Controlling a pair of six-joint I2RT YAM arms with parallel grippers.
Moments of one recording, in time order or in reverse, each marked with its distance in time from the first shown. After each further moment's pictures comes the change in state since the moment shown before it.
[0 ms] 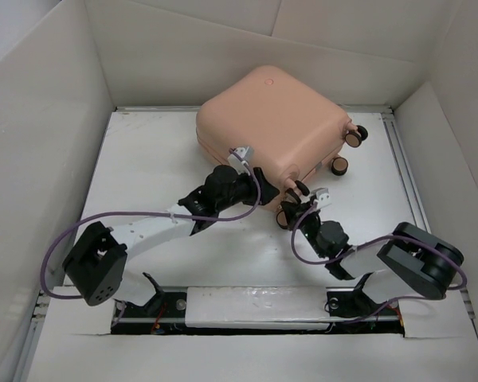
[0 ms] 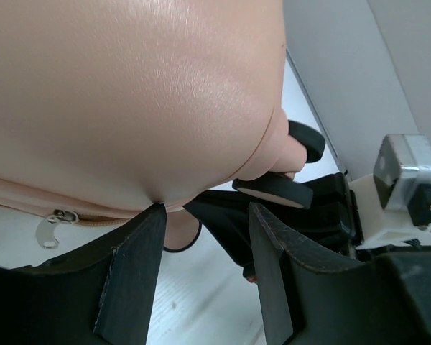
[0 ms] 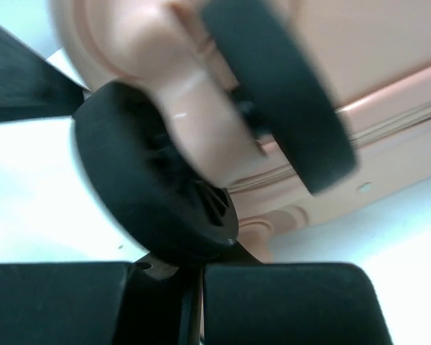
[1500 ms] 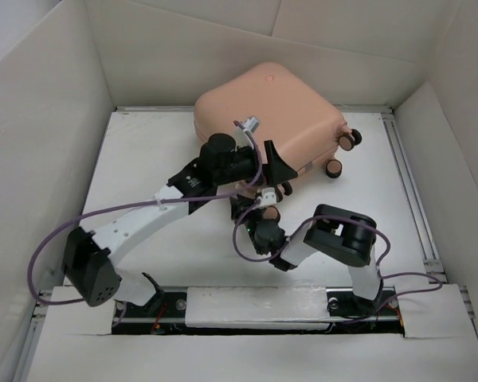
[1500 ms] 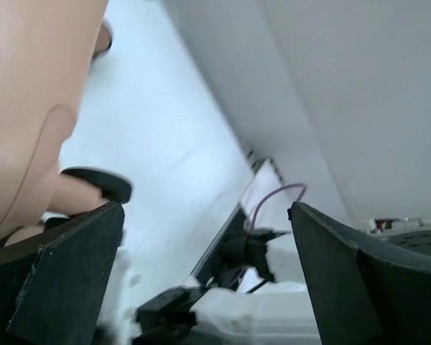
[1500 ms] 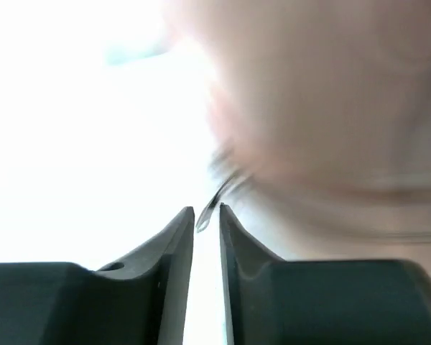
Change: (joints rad) left arm 0.045 0.052 0.345 -0.337 0.263 -0.116; right arm 0.323 0.563 0.550 0.125 0.506 0.017
